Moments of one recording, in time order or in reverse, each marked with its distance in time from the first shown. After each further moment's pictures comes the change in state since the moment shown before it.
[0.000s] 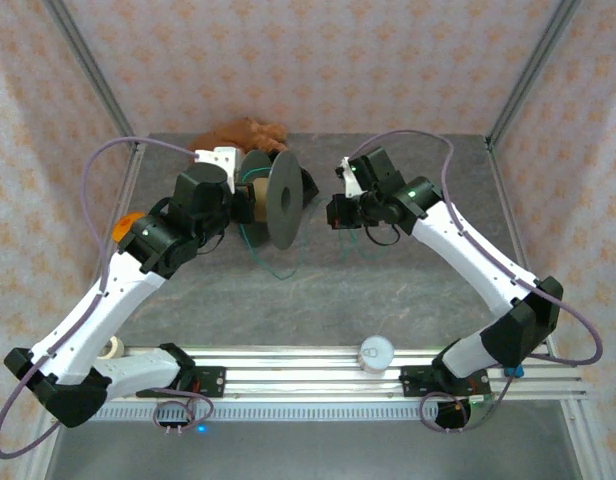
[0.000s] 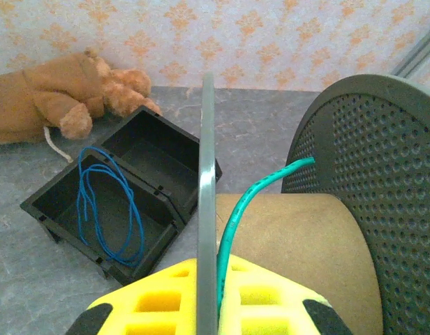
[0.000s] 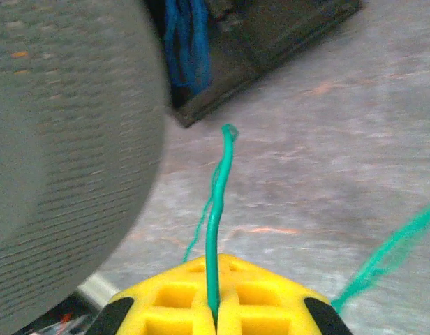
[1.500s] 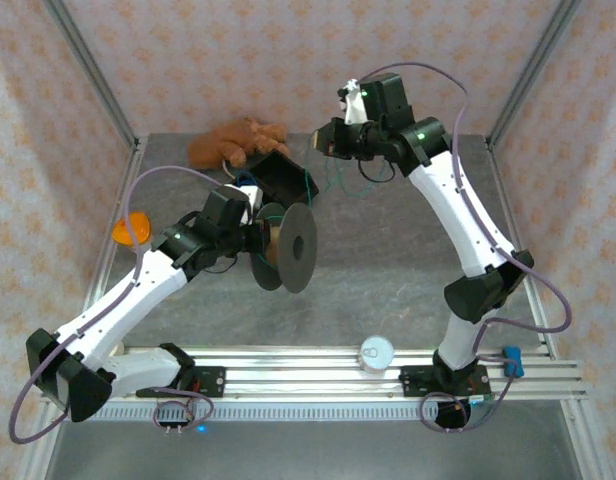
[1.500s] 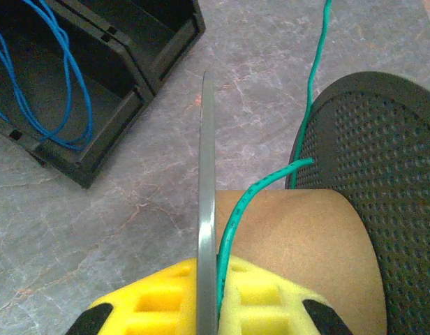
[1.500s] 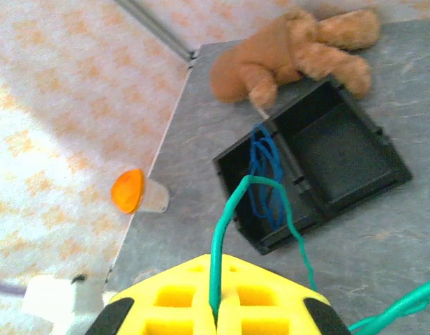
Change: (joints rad) left arm 0.022 0.045 -0.257 0.021 0.235 -0.085; right arm -0.088 0.314 0.673 -0.068 -0.180 0.056
